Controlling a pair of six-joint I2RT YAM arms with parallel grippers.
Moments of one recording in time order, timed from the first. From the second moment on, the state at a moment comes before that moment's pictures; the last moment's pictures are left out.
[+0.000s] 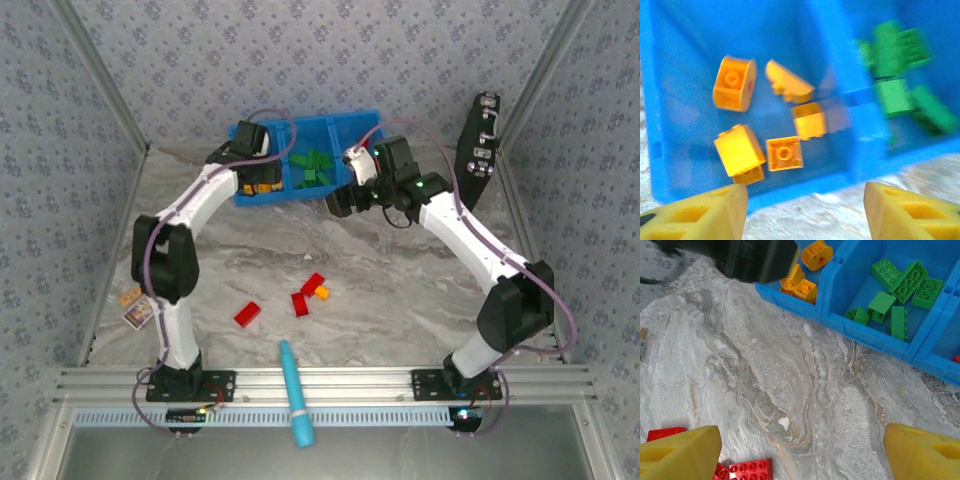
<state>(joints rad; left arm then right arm) -0.38 1.91 1.72 -0.61 -0.12 -0.19 0.48 1.59 1.46 -0.59 -0.35 -0.02</state>
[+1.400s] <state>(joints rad) -1.13 1.66 1.16 -0.71 -0.32 -0.51 0.37 1.59 1.42 -0.56 -0.36 0.05</state>
